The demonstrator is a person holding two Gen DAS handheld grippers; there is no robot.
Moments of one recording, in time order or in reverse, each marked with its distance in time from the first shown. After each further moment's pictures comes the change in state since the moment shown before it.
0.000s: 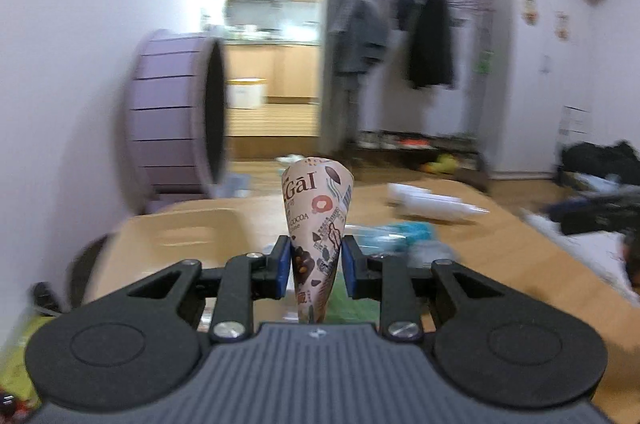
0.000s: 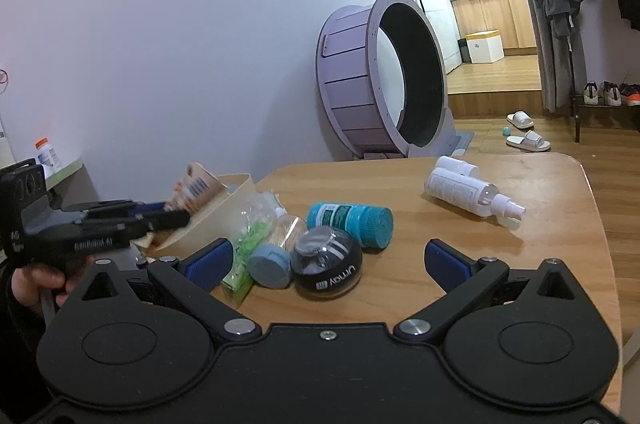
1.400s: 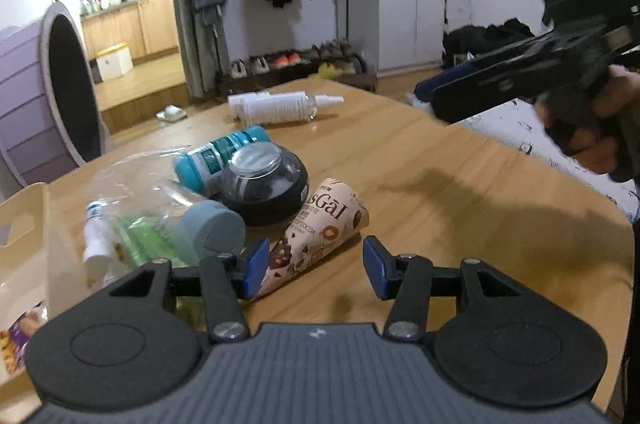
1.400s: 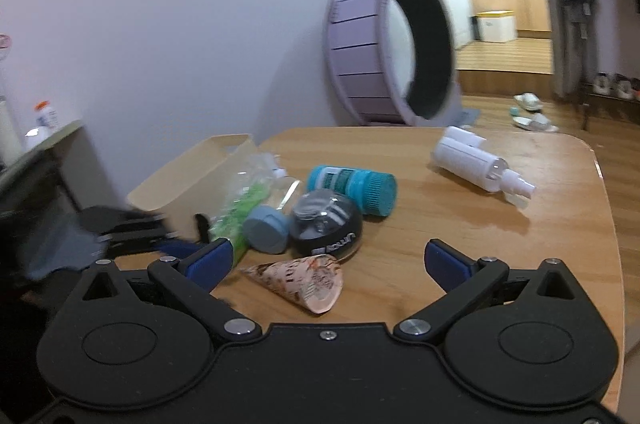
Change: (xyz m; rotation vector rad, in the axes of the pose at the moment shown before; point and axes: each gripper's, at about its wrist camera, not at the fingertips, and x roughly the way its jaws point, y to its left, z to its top) left arm 0.063 -0.100 -0.040 0.317 0.231 -0.378; right arm 0.002 -0.005 -0.008 -0.055 0.107 0.037
